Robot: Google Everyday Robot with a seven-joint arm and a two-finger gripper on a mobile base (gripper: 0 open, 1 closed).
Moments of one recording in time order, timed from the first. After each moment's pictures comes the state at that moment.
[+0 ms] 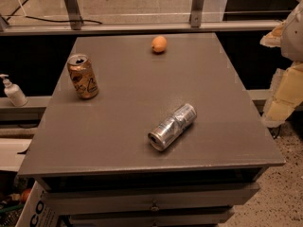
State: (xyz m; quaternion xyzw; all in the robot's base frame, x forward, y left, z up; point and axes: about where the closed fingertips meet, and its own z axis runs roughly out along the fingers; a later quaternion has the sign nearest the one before) arm 0.438 -0.217 0.976 -0.60 0.78 -0.03 0.16
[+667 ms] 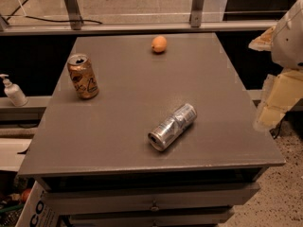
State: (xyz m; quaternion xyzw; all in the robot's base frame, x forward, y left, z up) arm 0.437 -0.199 0.968 -0.63 0.76 -0.02 0.17
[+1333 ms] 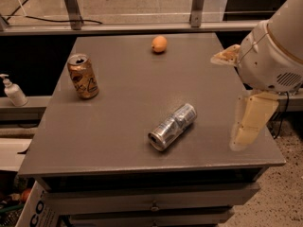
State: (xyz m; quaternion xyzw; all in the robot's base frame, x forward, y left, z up) arm 0.416 -0.140 0.948 -0.71 0.68 0.02 0.19
